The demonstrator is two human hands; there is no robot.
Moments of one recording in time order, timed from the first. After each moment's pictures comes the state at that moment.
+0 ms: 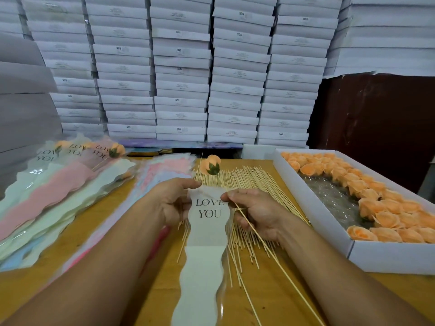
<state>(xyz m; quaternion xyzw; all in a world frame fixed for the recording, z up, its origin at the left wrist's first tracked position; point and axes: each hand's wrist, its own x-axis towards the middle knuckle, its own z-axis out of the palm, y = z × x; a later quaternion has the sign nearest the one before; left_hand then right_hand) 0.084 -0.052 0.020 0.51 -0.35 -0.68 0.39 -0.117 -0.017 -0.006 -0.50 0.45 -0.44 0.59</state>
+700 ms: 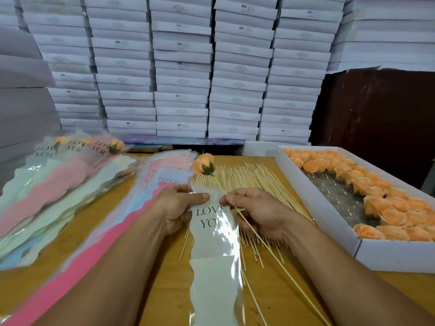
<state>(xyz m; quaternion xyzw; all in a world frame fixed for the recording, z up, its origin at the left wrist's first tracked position) 0.086 -0.051 -0.011 0.46 -0.41 -0.63 0.47 -0.119 -0.016 -0.009 -0.56 0.45 -0.39 0.57</state>
